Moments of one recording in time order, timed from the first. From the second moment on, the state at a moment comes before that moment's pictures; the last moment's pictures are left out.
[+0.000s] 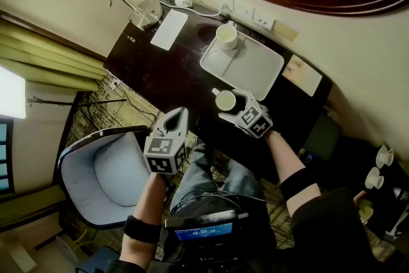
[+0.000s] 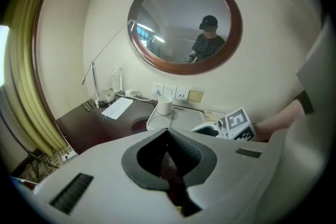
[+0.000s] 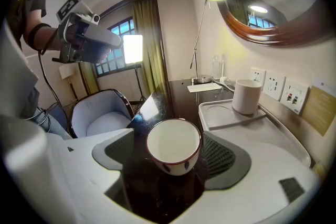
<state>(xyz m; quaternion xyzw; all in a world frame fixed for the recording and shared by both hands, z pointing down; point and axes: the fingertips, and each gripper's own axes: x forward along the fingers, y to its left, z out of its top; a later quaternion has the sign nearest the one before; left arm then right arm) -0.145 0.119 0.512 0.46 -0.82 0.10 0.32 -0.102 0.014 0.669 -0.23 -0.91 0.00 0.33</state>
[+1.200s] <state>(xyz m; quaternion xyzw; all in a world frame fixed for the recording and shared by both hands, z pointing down) -0.148 0.098 0.471 0.52 -0.81 0.08 0.27 -0.005 -0.075 0.496 0.07 -0.96 0.15 0.24</state>
